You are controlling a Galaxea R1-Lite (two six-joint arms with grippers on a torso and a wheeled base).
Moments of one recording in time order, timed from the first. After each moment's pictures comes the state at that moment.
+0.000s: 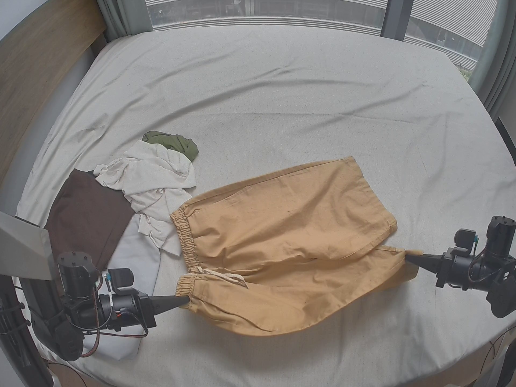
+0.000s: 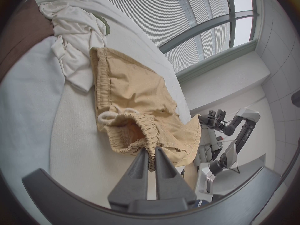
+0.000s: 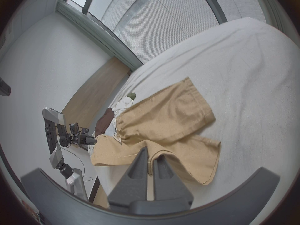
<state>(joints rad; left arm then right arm) -0.18 2.06 -0.09 -1.55 -0.75 -0.44 -0.07 1.79 -0.18 -1.28 0.82 0.20</state>
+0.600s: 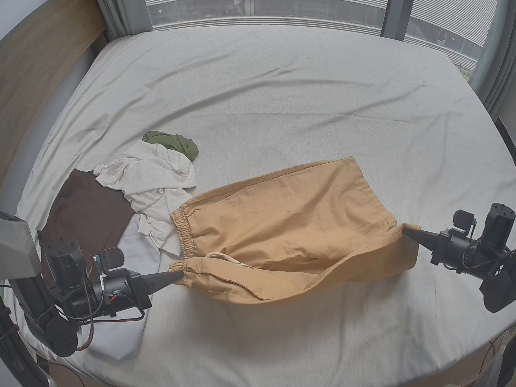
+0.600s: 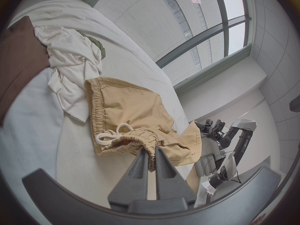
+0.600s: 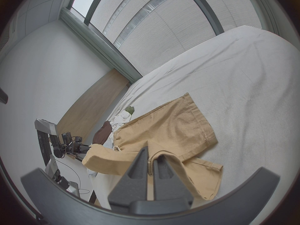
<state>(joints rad) -0.19 1.96 -0.13 -1.55 -0.67 -0.48 -0.02 1.85 -0.26 -1.43 0.73 0.34</state>
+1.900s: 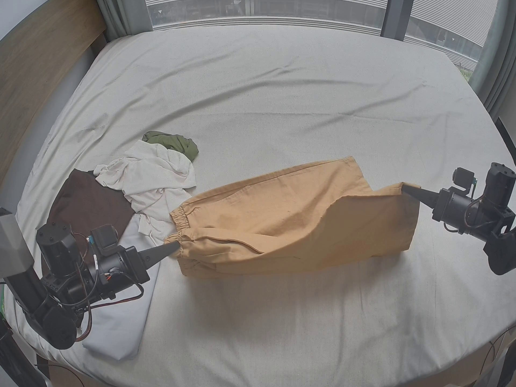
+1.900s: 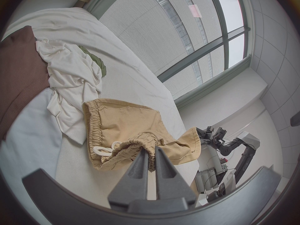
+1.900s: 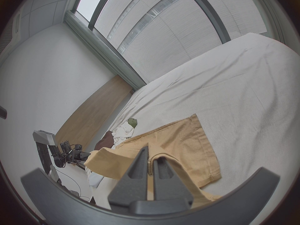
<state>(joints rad) -0.21 1.90 -0.22 -1.55 -0.57 -0.61 -0.01 1.77 -0.59 -1.09 0.73 0.36</state>
